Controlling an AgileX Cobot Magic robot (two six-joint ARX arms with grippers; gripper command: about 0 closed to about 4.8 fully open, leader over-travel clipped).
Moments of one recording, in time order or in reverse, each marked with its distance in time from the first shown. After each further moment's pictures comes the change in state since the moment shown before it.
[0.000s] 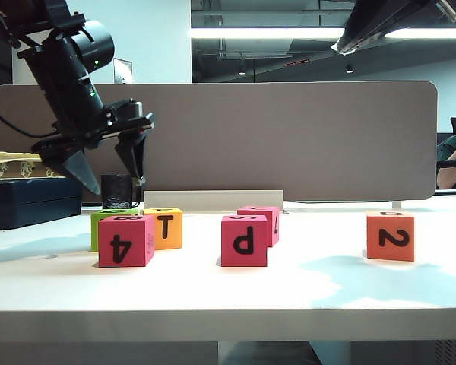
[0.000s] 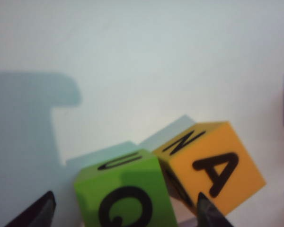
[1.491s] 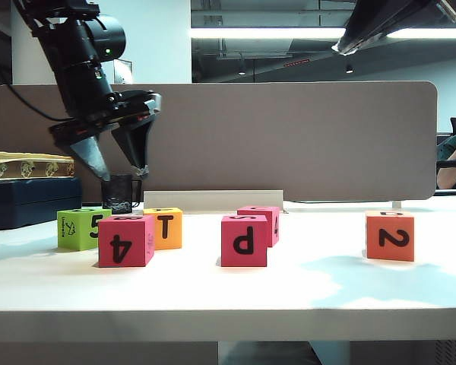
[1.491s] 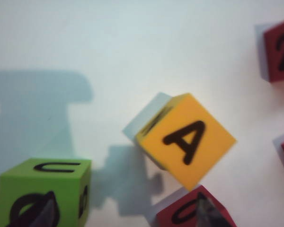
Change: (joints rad) left arm -0.018 0.069 0.214 -0.256 0.031 0.272; right arm 0.000 0.000 0.000 0.000 0.000 -0.003
